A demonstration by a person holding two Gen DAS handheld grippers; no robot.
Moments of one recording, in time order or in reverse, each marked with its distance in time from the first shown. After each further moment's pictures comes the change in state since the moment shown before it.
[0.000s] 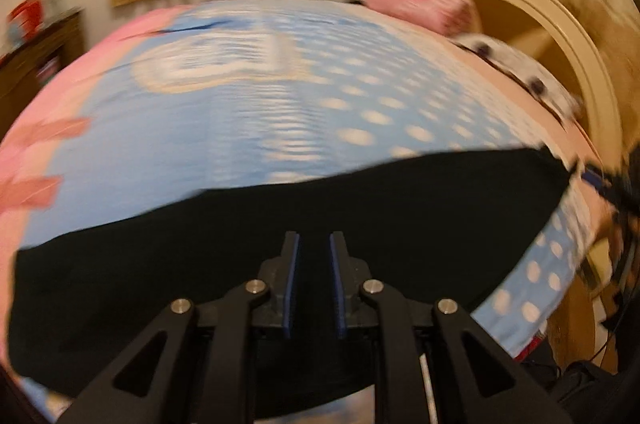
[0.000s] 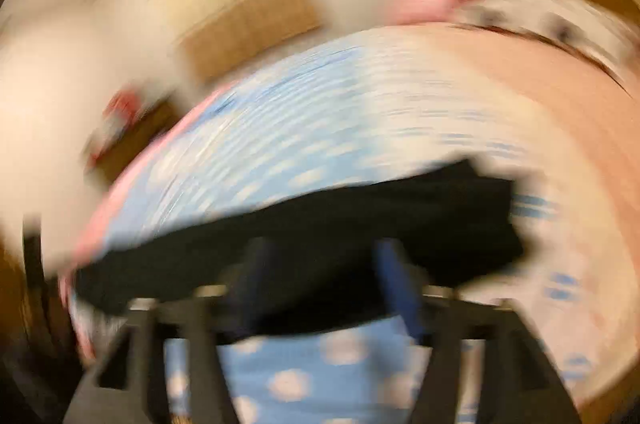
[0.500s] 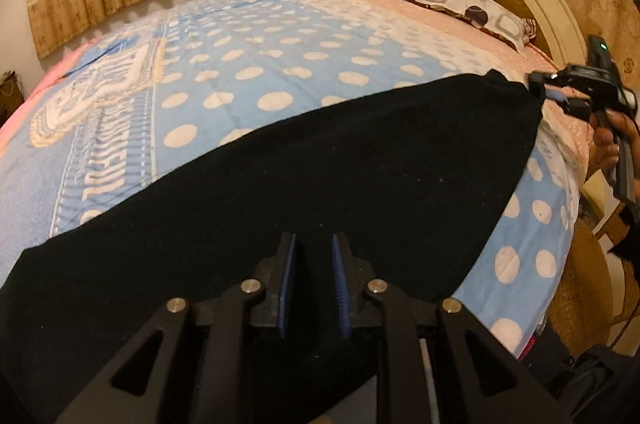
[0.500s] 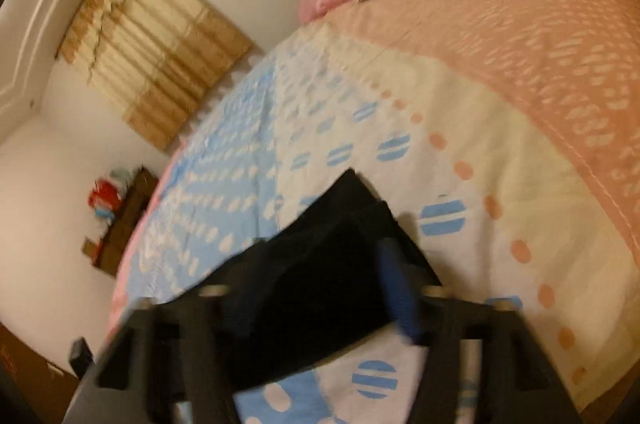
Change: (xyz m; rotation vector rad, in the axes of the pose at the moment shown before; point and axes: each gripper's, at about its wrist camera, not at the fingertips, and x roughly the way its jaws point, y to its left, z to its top) left arm 0.060 -0.110 0.000 0.231 0.046 -0.075; right arm 0.031 -0.082 0.033 0.261 0.052 0.014
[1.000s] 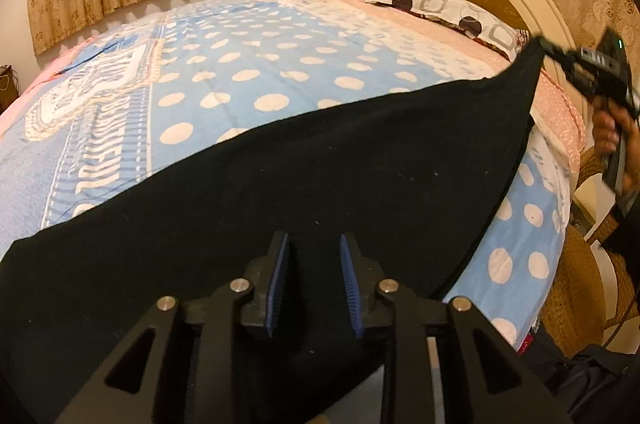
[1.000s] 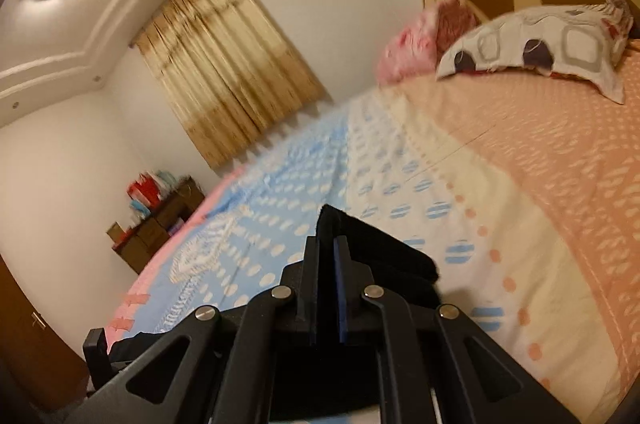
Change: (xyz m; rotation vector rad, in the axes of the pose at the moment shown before) left arm 0.001 0.002 -0.007 -0.018 -0.034 -0.039; right arm -0.043 0.032 0.013 -0.207 -0.253 0.185
